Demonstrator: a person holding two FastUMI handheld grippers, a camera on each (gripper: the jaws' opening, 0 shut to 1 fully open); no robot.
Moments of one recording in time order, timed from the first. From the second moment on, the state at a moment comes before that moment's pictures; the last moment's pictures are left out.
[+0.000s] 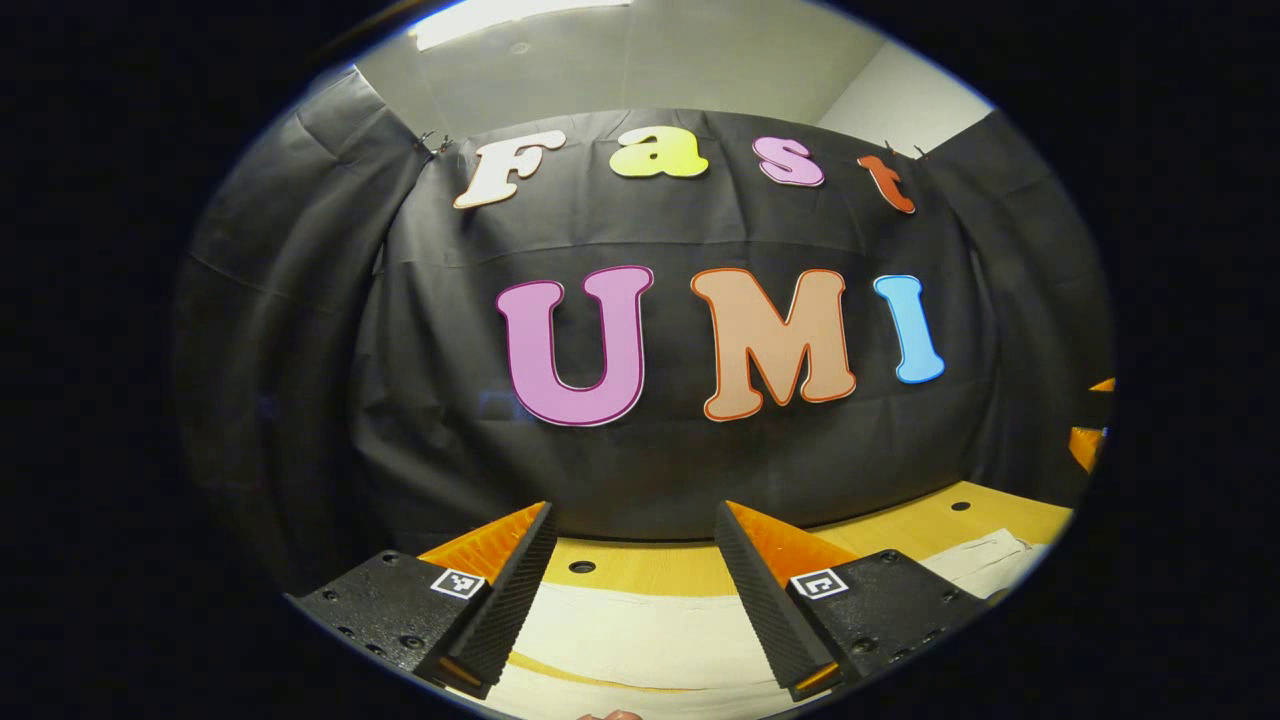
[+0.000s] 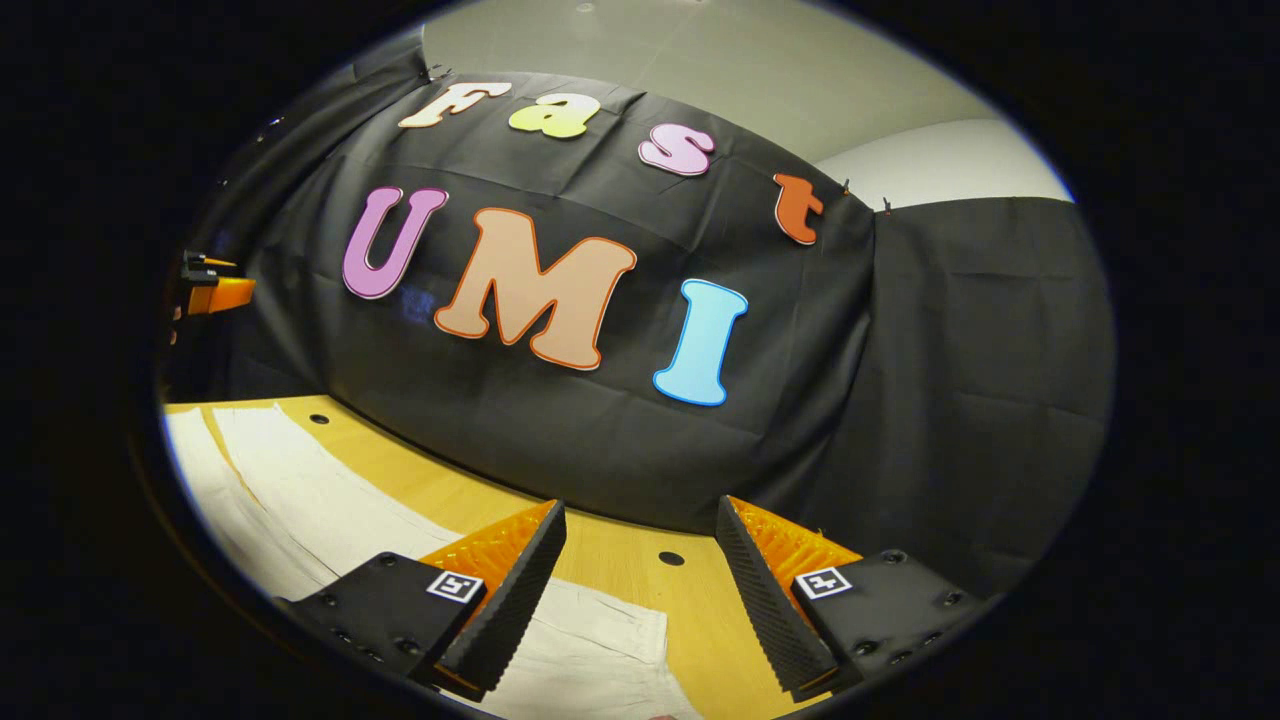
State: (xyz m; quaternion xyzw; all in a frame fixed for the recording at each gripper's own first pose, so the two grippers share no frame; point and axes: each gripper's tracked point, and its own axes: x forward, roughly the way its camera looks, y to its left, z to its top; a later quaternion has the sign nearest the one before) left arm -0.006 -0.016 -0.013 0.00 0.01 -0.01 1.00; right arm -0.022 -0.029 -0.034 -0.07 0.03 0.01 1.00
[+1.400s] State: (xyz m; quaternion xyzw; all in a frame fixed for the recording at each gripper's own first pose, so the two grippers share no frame) left arm -0.015 -0.010 -0.036 0.02 0.04 -0.01 1.00; right arm -0.129 0.012 -0.192 -0.43 0.11 0.31 0.84
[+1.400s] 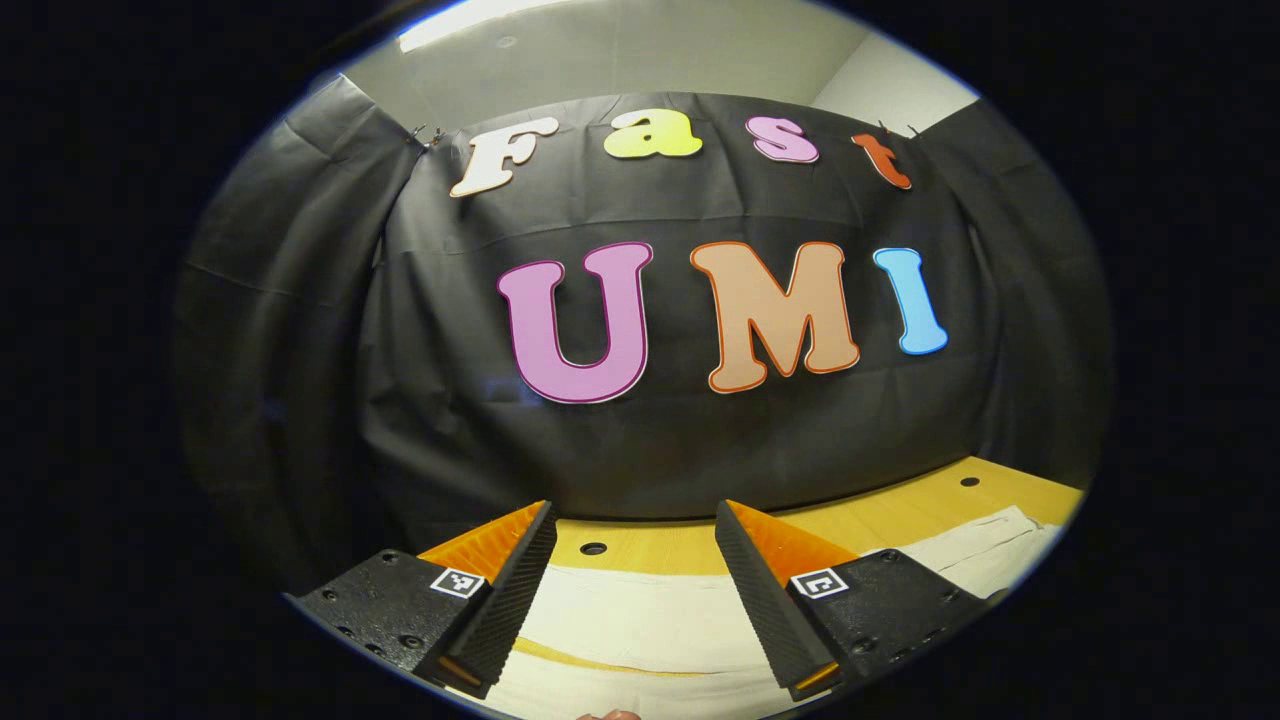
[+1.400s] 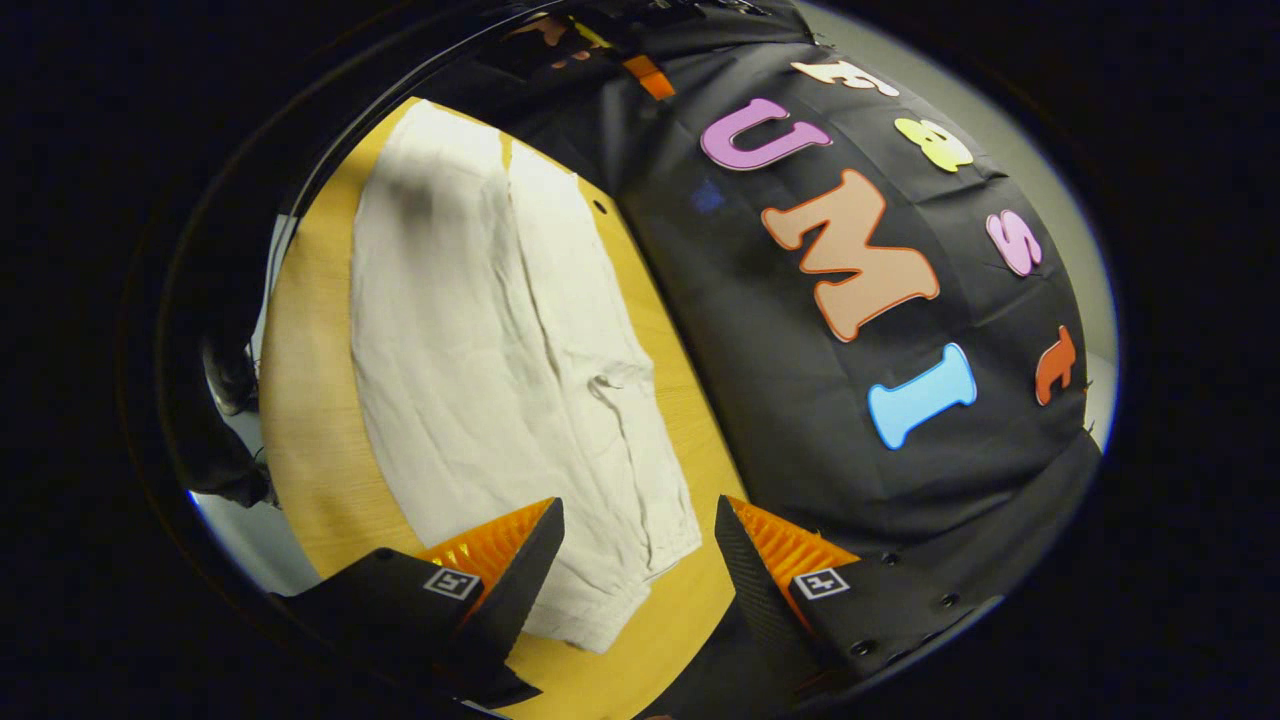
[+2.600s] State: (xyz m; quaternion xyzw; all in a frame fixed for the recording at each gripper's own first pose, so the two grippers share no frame) left arm -0.027 0.013 -0.058 0.07 0.07 0.01 1.00; right arm -0.156 0.032 -0.296 -0.51 0.18 0.38 0.75
